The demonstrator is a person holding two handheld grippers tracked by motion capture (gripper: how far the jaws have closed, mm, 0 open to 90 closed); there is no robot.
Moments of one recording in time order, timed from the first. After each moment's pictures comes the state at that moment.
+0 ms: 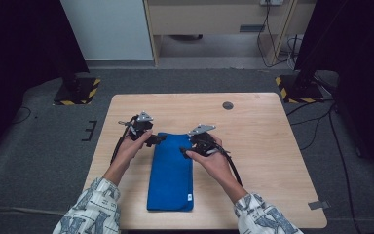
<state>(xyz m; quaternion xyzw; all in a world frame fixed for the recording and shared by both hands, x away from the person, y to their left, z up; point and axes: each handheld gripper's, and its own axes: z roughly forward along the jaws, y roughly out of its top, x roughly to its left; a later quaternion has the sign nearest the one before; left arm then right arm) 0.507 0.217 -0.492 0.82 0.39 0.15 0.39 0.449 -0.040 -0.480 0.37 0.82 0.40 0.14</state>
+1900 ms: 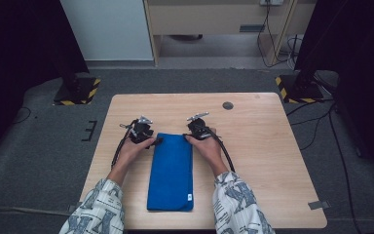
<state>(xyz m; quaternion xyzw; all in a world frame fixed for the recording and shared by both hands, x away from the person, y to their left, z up) 0.522 0.225 -0.527 0.83 0.42 0.12 0.36 0.533 -0.026 -0.526 0.43 0.82 0.35 0.13</state>
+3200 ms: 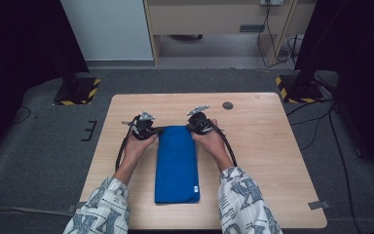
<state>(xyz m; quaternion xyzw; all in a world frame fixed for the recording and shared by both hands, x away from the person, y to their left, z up) 0.514 0.207 -0.496 0.80 0.42 0.15 0.40 0.540 -0.034 -0.494 0.37 0.84 0.36 0.15</state>
